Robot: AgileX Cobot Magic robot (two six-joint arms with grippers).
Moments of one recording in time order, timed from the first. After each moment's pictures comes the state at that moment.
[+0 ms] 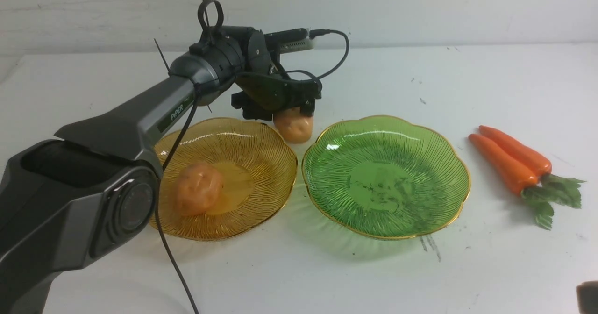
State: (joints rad) right arm 0.21 0.57 -0.67 0.44 1.09 -0.20; left arm -0.35 2.50 -2.26 -0.17 0.78 -0.22
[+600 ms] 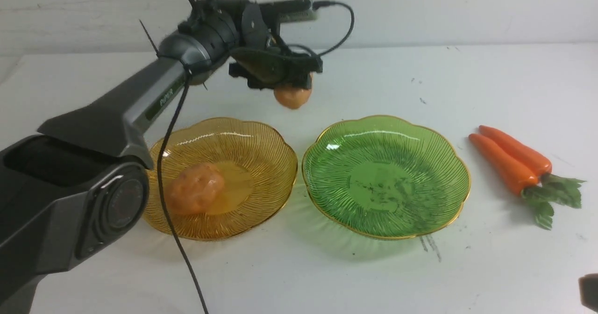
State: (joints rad) right arm 0.21 0.61 -0.68 0.42 1.04 -0.11; left arm -0.34 2.16 -2.33 0.10 1.24 0.00
